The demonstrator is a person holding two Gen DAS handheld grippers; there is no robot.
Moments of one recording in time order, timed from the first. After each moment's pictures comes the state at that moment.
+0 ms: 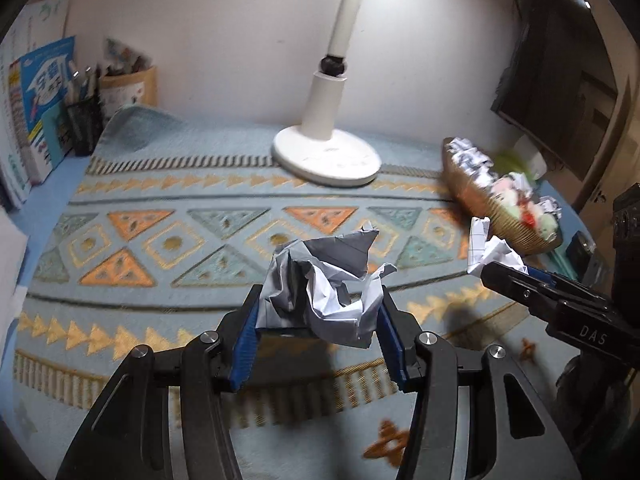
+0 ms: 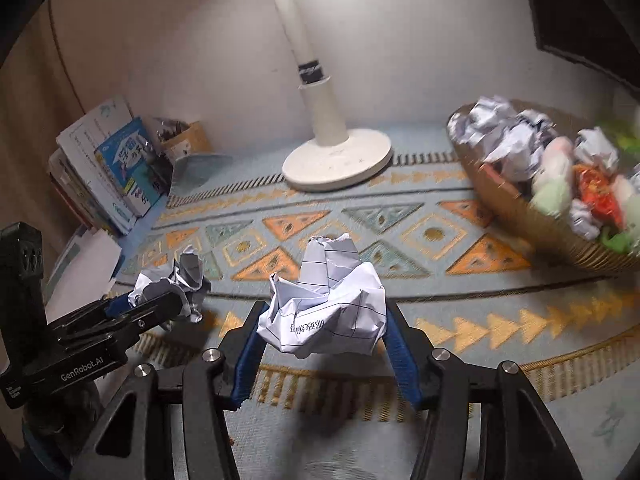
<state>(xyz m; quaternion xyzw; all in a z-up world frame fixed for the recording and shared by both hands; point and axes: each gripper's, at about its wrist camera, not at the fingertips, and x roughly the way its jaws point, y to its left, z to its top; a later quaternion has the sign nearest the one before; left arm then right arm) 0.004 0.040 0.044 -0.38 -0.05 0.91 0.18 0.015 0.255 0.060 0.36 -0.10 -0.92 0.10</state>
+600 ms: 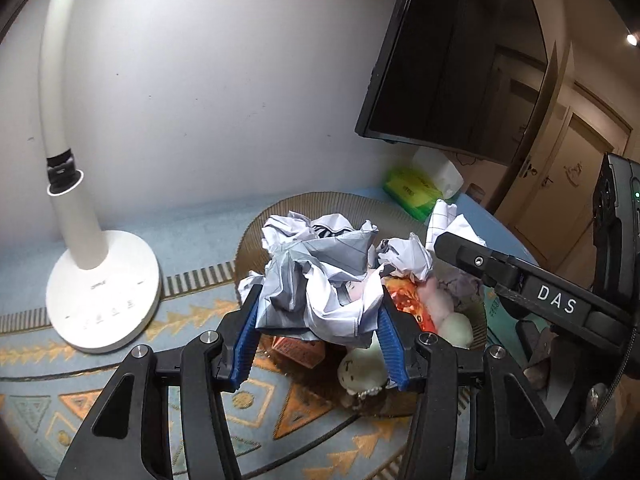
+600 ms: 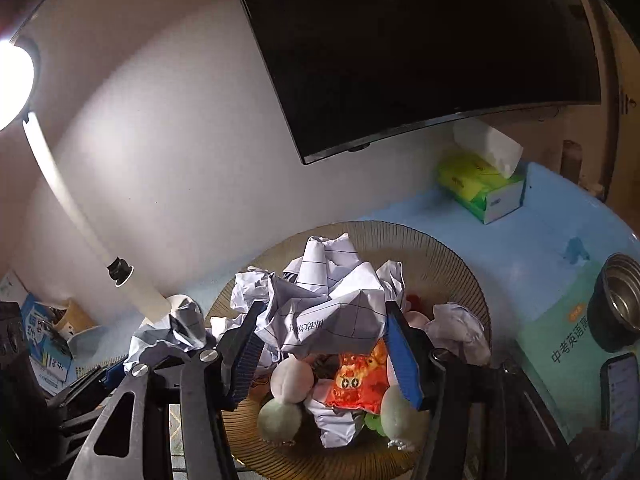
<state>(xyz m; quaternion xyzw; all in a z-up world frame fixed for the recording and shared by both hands) -0.102 0.251 0.085 -0.35 -0.02 0.88 0.33 -0.051 0.437 0.118 0.31 -0.19 -0.93 -0.10</state>
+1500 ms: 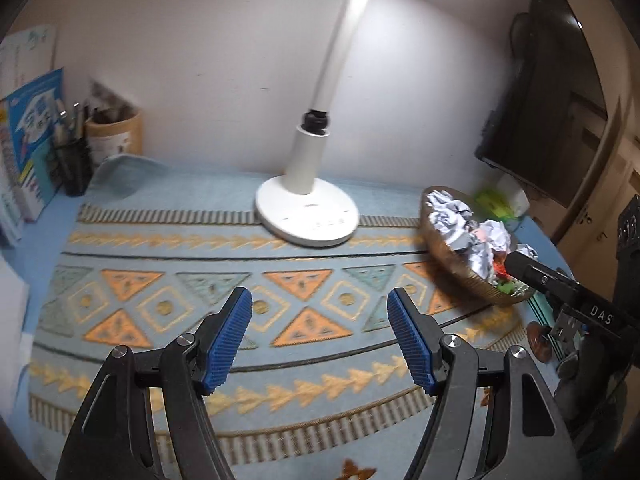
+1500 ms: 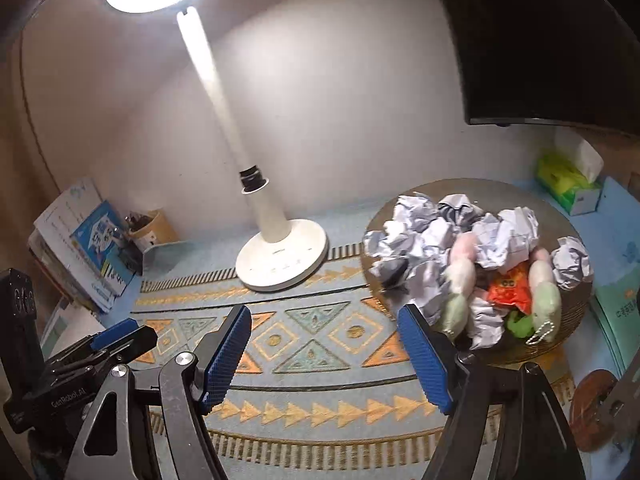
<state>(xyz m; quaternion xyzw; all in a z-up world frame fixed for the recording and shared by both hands) -0.012 0.018 0.087 -0.36 -0.08 0.91 0.17 -0.001 0.272 0.117 0.33 -0.11 -0.94 0.05</state>
